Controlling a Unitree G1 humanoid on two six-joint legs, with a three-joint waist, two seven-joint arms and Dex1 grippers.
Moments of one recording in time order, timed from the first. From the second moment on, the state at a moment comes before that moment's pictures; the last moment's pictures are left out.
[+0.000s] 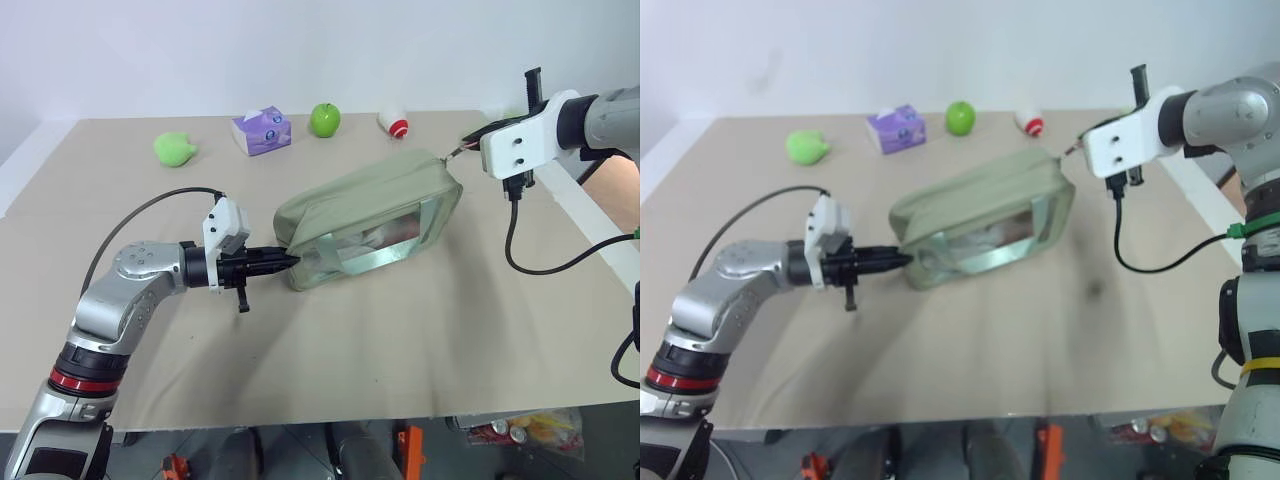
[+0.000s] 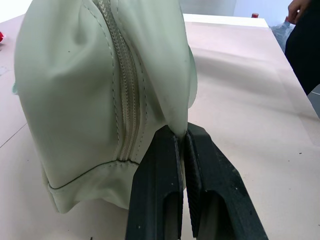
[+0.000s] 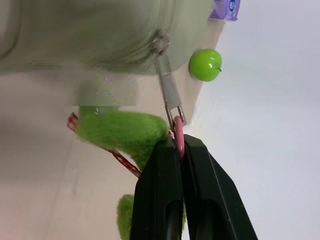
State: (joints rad) left arm -0.51 0.61 -0.08 -0.17 -0.52 0.49 -1.04; right arm -1.38 -0.98 0.36 0.92 -0.41 -0.81 1.08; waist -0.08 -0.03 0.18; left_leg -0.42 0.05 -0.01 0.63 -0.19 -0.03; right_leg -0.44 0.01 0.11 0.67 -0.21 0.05
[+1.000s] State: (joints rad) left arm -0.49 0.63 -0.08 -0.16 -0.53 0.51 -1.05; right arm -0.66 -0.92 0.23 0.48 -0.32 -0.51 0.92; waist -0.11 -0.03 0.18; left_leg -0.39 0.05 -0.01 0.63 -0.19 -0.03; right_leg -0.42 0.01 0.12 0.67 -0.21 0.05
